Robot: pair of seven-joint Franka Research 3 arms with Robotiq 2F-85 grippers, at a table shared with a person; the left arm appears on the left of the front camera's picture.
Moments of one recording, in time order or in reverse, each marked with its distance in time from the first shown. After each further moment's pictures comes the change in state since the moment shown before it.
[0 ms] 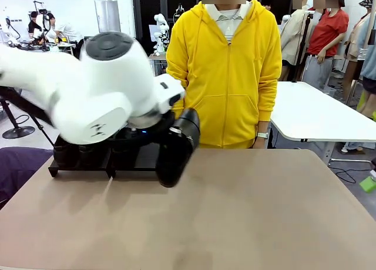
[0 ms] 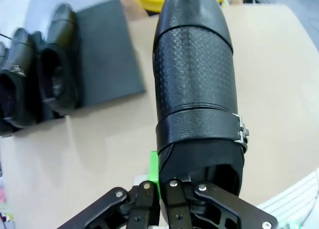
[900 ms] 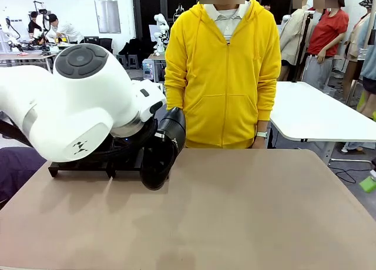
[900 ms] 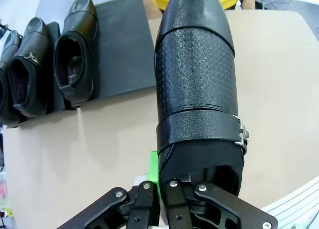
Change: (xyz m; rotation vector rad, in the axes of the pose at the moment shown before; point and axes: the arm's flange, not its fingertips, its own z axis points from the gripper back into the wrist) left arm -0.019 0.019 -0.002 0.018 -0.006 0.025; right arm 0.000 0.000 0.000 0.000 0.000 0.000
